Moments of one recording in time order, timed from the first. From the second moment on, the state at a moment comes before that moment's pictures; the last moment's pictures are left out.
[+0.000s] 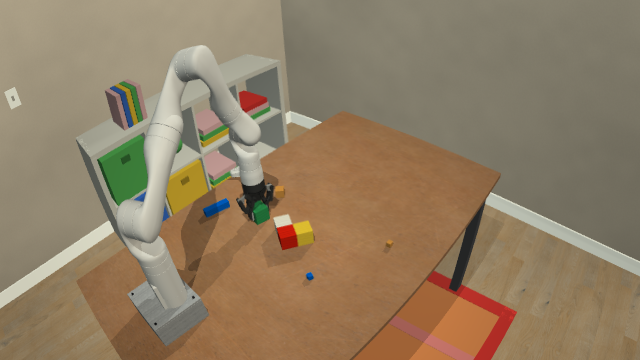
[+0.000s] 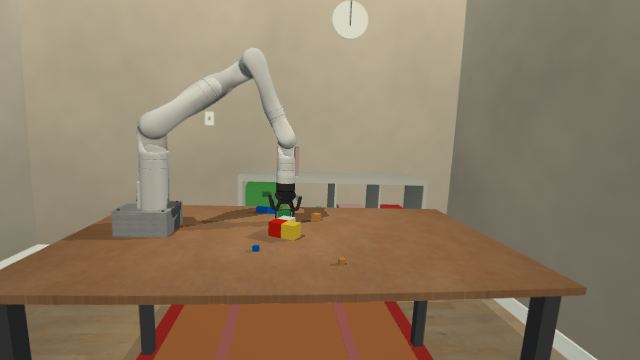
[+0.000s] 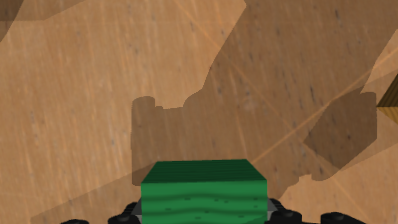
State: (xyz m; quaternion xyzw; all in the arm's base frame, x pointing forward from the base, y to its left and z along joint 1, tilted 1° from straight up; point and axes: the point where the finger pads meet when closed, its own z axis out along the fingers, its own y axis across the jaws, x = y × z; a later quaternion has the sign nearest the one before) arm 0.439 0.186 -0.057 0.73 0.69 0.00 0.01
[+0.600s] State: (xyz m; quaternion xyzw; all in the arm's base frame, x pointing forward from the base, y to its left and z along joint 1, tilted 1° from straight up) arm 0.437 0.184 -0.040 0.73 0.69 0.00 0.00
